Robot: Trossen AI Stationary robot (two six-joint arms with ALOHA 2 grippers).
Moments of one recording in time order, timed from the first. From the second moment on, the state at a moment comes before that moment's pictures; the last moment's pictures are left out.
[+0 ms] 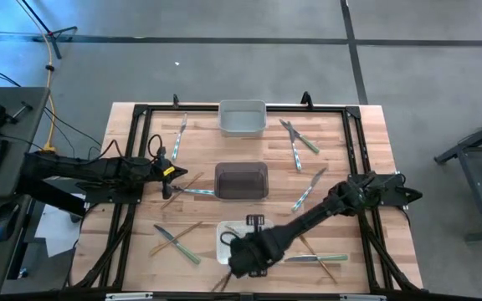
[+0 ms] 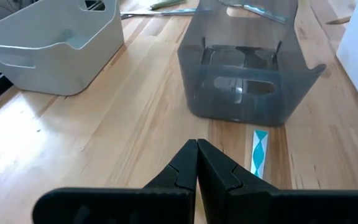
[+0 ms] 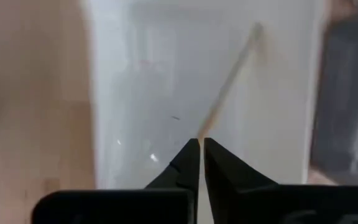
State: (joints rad) left arm -0.05 0.36 0.10 -0.20 -0.29 -0.07; right arm 0.54 2.35 2.23 -1.29 0.26 0.41
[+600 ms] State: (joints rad) left arm -0.05 0.52 0.10 0.02 -0.20 -0.09; right arm 0.51 2.00 1.61 -0.58 0.33 0.10
